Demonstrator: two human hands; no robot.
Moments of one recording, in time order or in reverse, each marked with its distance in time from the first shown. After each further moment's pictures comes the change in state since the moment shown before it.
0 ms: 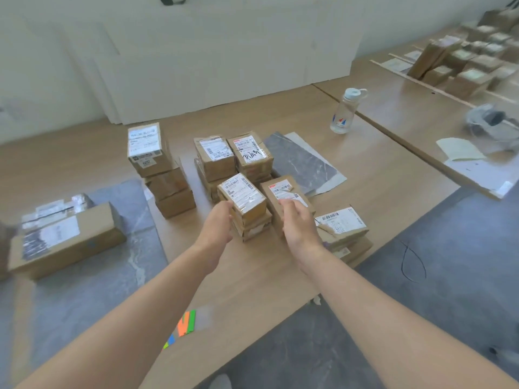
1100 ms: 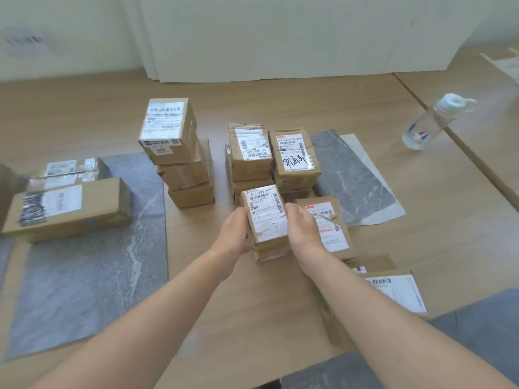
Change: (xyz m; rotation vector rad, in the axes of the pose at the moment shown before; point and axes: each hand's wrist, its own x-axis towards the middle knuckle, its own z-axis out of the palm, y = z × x) left_hand 0.128 0.005 0.014 -0.181 0.097 -0.144; right_hand 0.156 0.010 0.076 -0.164 -0.242 0.144
